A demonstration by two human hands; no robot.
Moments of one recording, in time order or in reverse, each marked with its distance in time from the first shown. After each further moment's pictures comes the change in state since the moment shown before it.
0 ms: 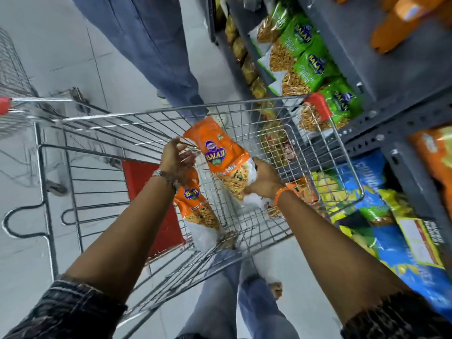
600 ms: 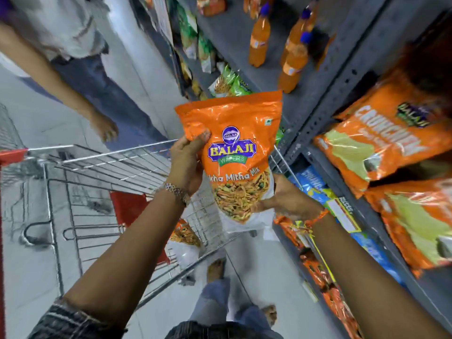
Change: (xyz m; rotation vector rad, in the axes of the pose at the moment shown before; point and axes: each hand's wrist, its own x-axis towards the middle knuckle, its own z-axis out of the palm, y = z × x) left_hand -0.195 -0.020 0.091 0.119 -0.559 0.407; right_hand -0.178 0.003 -0.118 0.678 -0.128 -0.232
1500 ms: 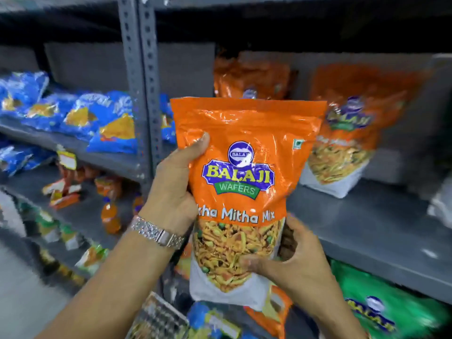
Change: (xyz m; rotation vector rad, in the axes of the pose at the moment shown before) left_hand -0.143 0.100 0.373 0.037 -0.862 0.106; right_hand -0.339 -0.182 -0.002 -0.335 1.040 -0.694
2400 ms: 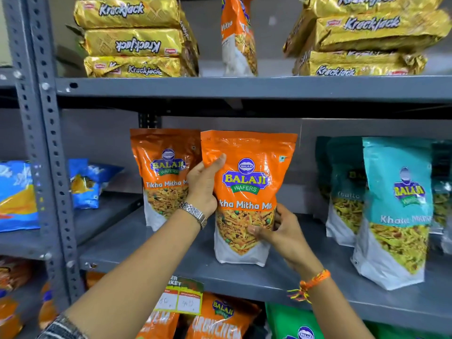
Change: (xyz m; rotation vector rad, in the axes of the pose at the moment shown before) left_hand 0.060 -0.043 0.207 -0.015 -0.186 -0.009; right_hand 0.081 0.029 -0.175 0.036 0.366 0.049
